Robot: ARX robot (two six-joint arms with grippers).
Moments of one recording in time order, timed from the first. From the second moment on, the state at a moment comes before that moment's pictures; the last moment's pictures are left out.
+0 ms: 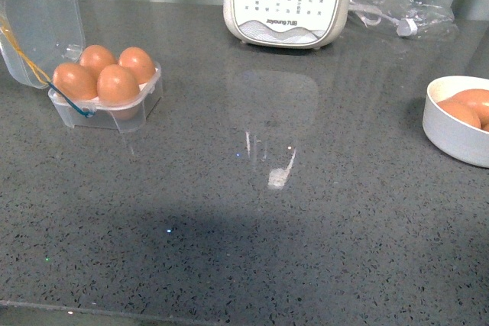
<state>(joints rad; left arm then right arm) 0.14 1.60 0.95 0.37 -0.05 0.18 0.00 0.00 0.01 0.00 0.00 -0.01</state>
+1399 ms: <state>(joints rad) -0.02 1.40 0.85 0.16 0.12 0.15 0.00 0.00 0.01 0.00 0.00 -0.01</state>
